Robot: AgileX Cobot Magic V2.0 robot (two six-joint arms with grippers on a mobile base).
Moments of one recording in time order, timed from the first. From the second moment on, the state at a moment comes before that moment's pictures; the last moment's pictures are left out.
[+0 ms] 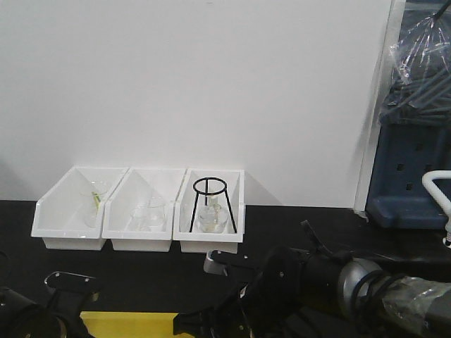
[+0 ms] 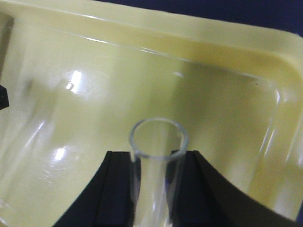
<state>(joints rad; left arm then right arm) -0.28 1.71 -0.89 0.12 0.42 -0.29 0.58 1.97 -1.35 0.46 0.60 0.06</state>
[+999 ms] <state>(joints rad) -0.28 1.56 -0.89 0.13 0.36 -0.29 0.58 1.93 -1.35 0.43 0.55 0.02</state>
